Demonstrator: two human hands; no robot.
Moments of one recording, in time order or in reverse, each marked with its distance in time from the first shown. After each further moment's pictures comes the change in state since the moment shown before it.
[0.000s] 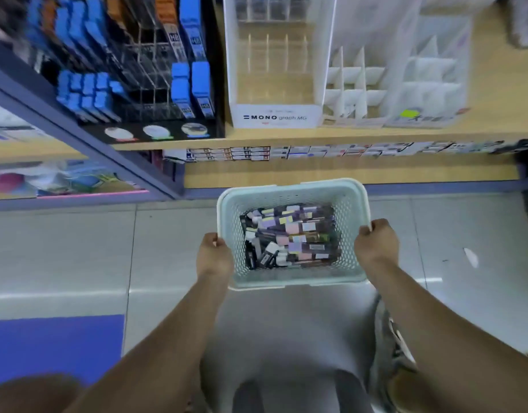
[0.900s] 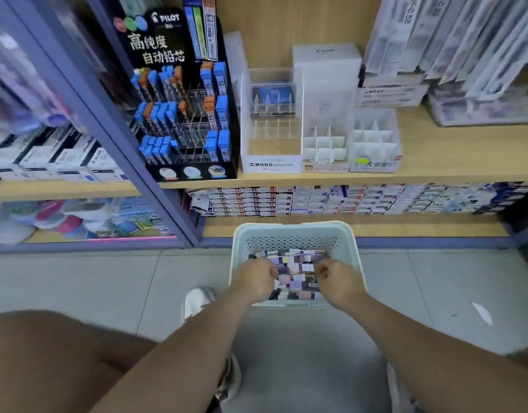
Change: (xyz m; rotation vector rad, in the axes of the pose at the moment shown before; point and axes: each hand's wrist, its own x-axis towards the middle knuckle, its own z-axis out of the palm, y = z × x) left_hand -0.048 0.031 0.021 0.632 -0.238 0.681; right_hand -0.053 -0.002 -0.005 -0.156 -0.263 -0.550
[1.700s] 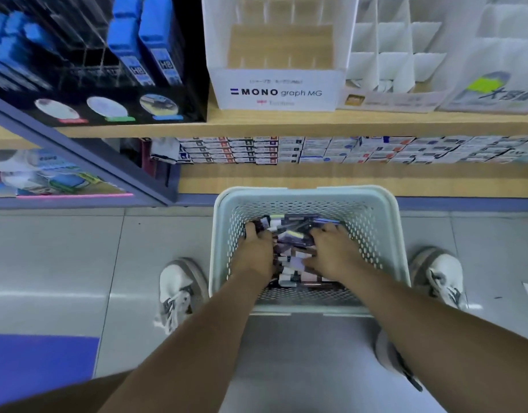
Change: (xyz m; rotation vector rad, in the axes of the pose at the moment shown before) left_hand 0.101 -0.043 0.078 0.255 -0.061 -0.125; right_hand 0.135 0.035 0.084 -0.434 -0.293 -0.109
